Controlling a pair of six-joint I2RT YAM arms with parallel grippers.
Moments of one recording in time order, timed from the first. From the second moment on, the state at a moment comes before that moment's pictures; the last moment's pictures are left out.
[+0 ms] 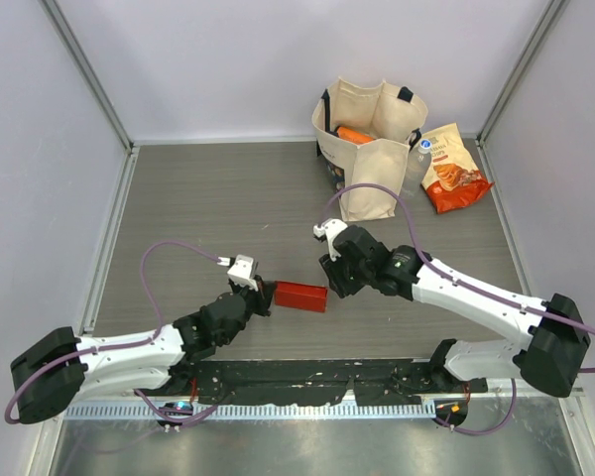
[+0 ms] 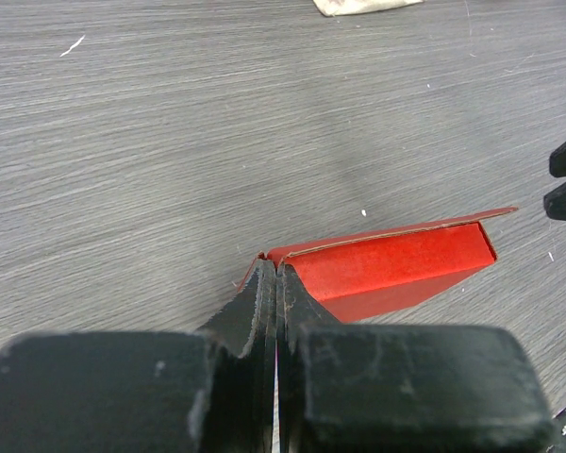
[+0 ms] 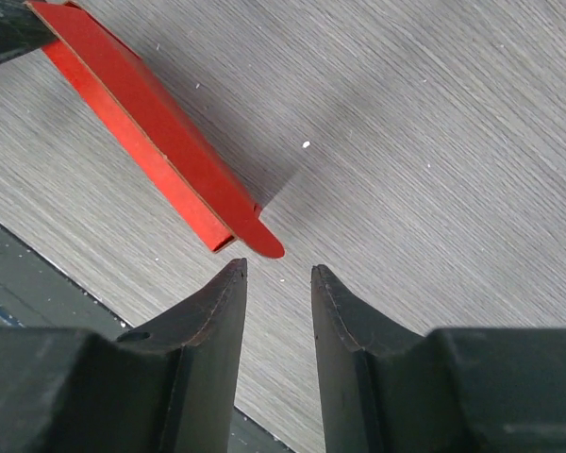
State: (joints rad) left arm -1.07 0.93 0.19 0.46 -0.52 -0.47; right arm 0.90 1.22 0.93 -0.59 0.07 0.20
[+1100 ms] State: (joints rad) left arm -1.07 0.92 0.20 0.41 -0.52 -0.47; right arm 0.94 1.27 0.92 -0.55 0.04 0.12
